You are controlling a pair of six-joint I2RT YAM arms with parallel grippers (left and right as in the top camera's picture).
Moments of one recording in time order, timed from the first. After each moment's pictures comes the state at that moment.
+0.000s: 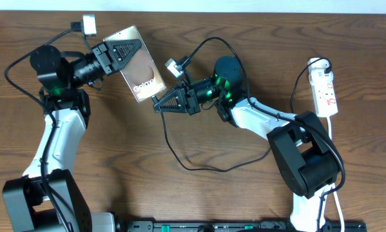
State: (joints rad) left arm 0.18 1.57 0.98 0.68 1.22 -1.06; right arm 0.55 2.04 1.19 0.96 -1.40 0.94
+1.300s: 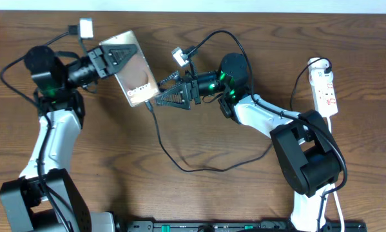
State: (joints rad) left arm 0.24 1.57 0.98 0.61 1.29 -1.00; right arm 0.52 2.04 1.21 1.01 -1.30 1.01
